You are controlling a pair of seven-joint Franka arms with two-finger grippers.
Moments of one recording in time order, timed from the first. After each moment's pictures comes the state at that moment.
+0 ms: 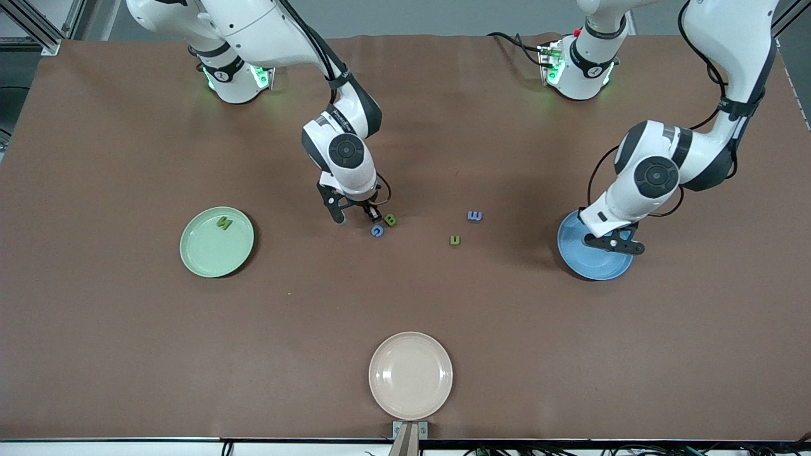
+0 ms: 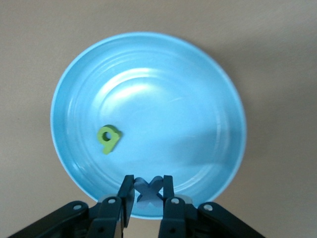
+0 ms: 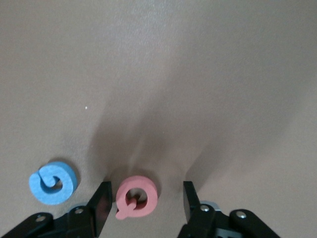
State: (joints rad) left arm 0.31 0.28 -0.44 -2.25 0.36 2.38 -0.12; right arm 0.76 0.56 0.00 -1.97 0.10 2.49 1.76
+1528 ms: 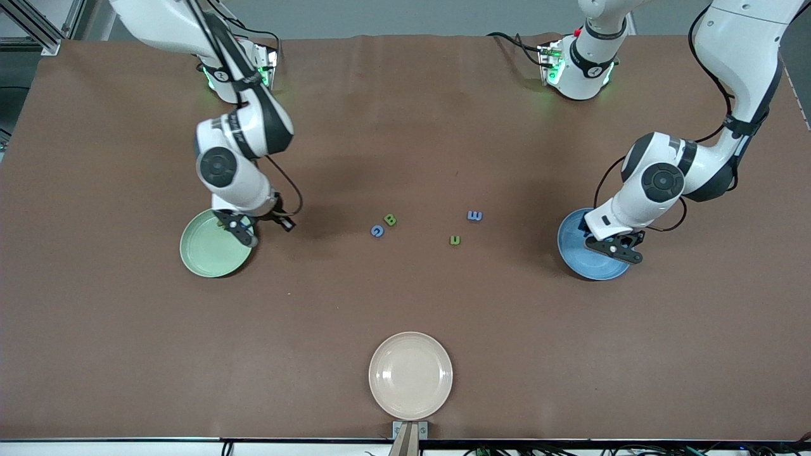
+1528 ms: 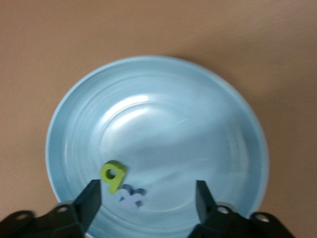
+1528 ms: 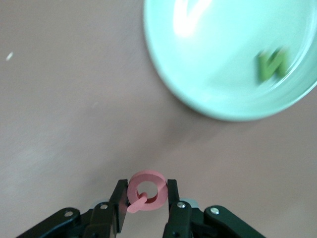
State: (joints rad) left arm 0.41 0.37 -0.55 -2.21 0.49 2.43 -0.05; right arm 0.36 0.23 -0.04 -2.26 0.07 2.40 0.98
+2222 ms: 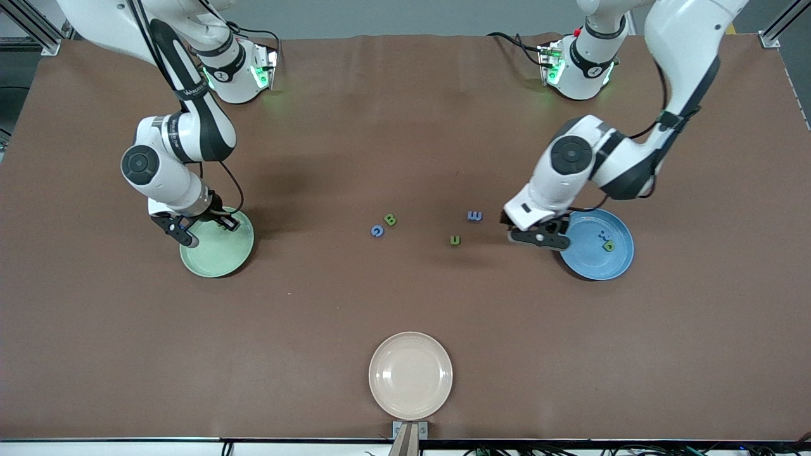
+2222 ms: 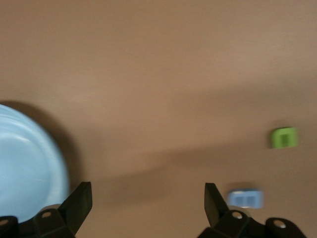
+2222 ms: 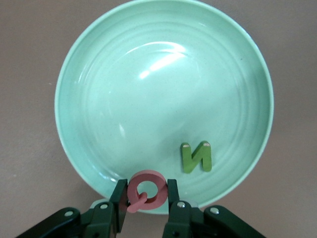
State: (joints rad) left arm 0.22 0.44 -0.74 -2.09 0.49 2.38 -0.66; right arm 0.16 0.22 -0.04 -2.38 0.05 2.56 0.71
